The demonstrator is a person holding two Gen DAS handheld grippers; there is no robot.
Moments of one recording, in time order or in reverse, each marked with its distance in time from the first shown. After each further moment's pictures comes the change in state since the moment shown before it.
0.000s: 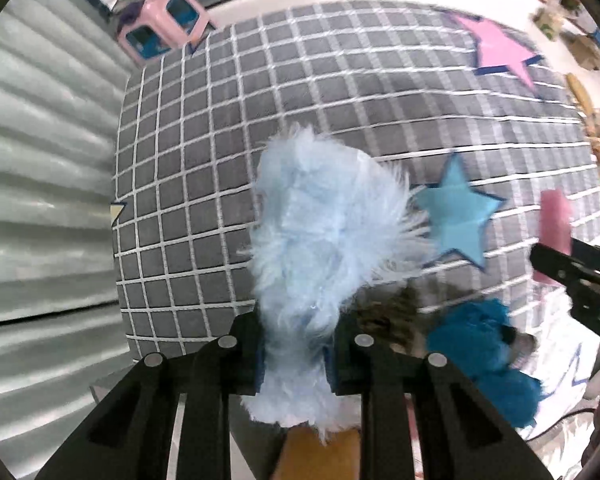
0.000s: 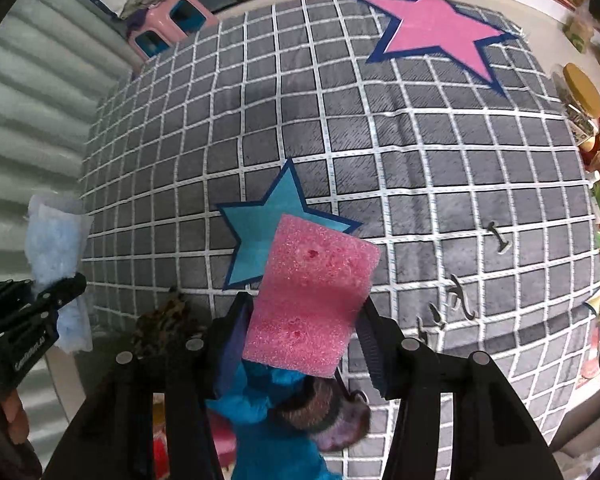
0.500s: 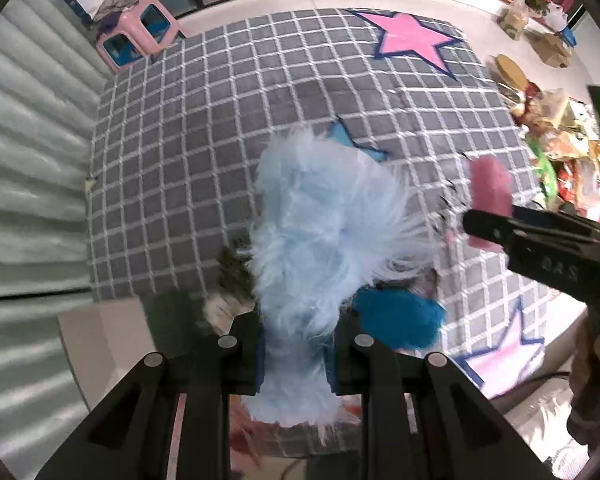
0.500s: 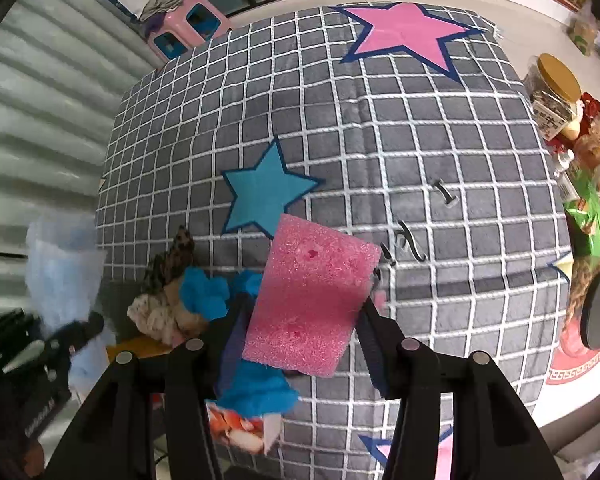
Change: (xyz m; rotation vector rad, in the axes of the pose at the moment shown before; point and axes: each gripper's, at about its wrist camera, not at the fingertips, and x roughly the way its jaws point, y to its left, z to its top) left arm -0.035 -0.036 -0.074 0.019 -0.016 -0.124; right arm -0.050 -0.045 -0.062 -0.025 -0.011 0.067
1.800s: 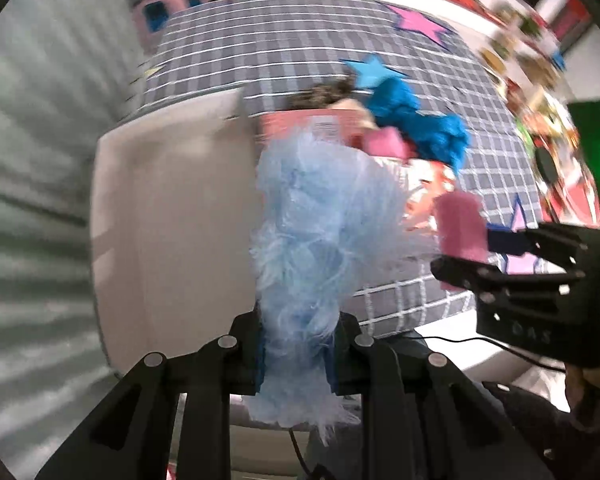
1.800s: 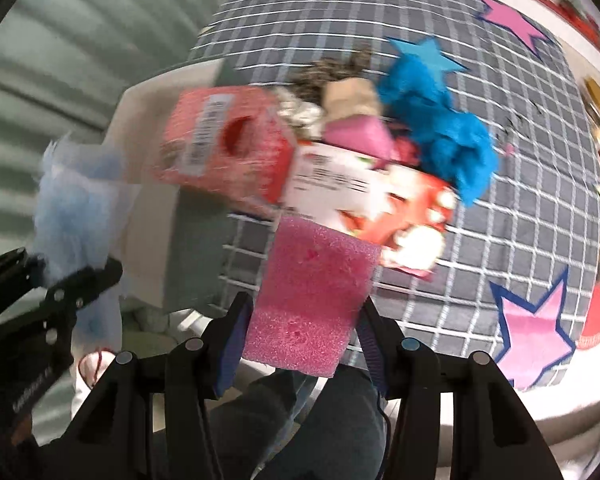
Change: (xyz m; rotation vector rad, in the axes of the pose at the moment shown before) left arm -0.024 0.117 -0.239 -0.124 -0.062 -0.091; right arm 0.010 0.185 -0.207 -0.276 0.101 -0.039
